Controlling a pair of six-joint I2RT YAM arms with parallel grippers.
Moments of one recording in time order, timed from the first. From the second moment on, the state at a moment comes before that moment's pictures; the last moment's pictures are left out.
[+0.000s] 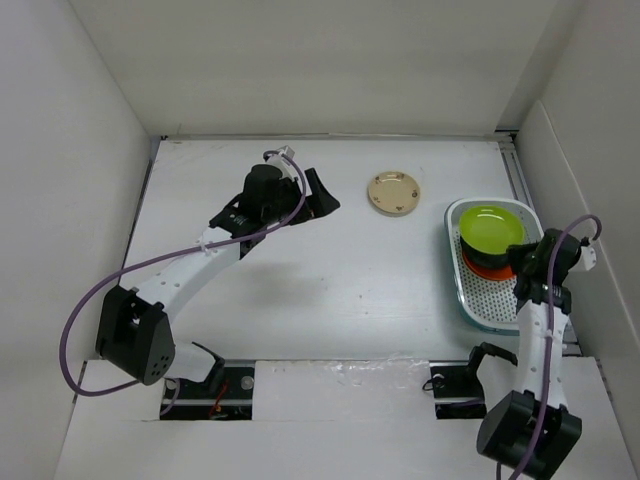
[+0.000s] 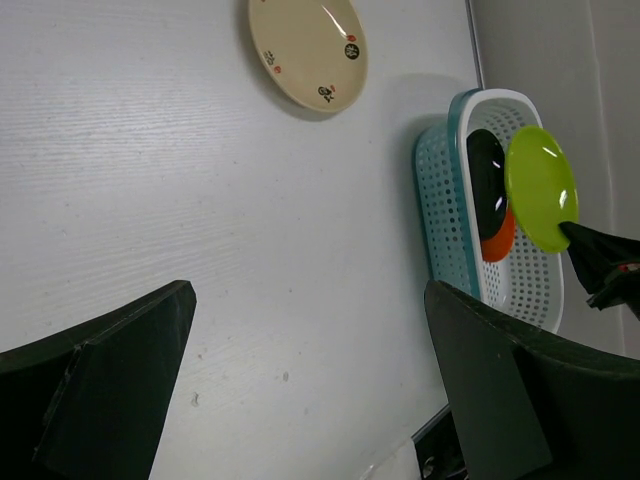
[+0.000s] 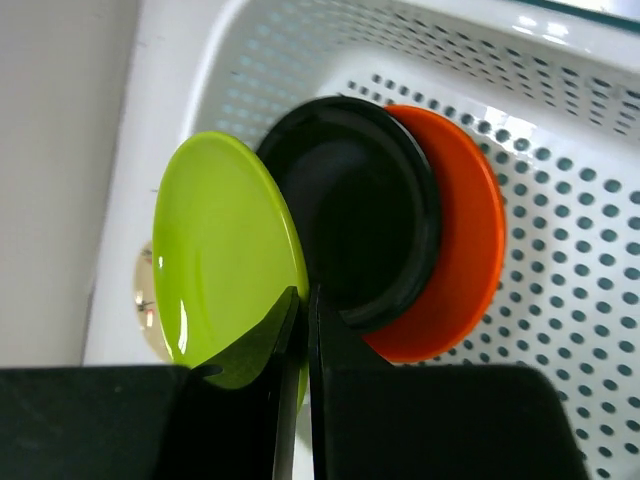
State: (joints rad) left arm -0.53 1.37 1.07 -0.16 0.19 -0.71; right arm -0.44 0.77 0.60 -0.34 0.04 0.92
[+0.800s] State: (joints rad) left arm -0.53 1.38 1.07 -0.15 0.25 -0.70; right arm -0.52 0.86 0.57 -0.37 0.03 0.88
